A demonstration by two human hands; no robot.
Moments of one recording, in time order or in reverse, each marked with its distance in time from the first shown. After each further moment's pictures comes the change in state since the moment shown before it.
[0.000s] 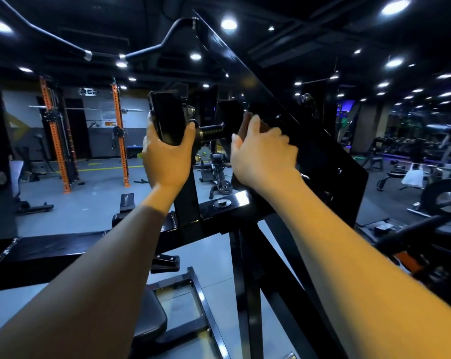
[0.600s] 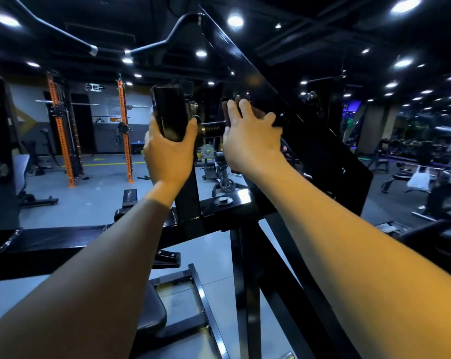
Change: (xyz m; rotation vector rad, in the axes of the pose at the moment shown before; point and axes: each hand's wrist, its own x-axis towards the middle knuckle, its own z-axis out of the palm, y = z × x) left_hand 0.005 -0.008 0.004 0.013 0.026 0.028; right_hand 0.029 -0.021 0.012 -0.095 0.064 -0.186
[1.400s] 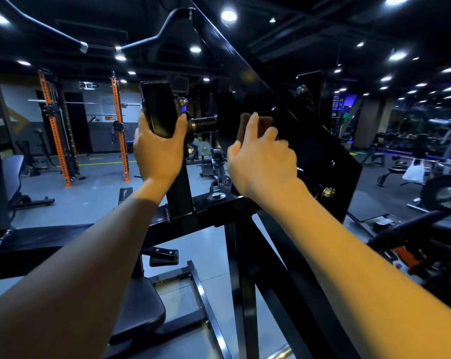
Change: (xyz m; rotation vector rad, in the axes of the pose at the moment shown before) left_hand -0.001 -0.002 -0.002 -0.036 -0.016 0.013; right_hand -0.062 0.027 -0.007 0.028 -0.008 0.104
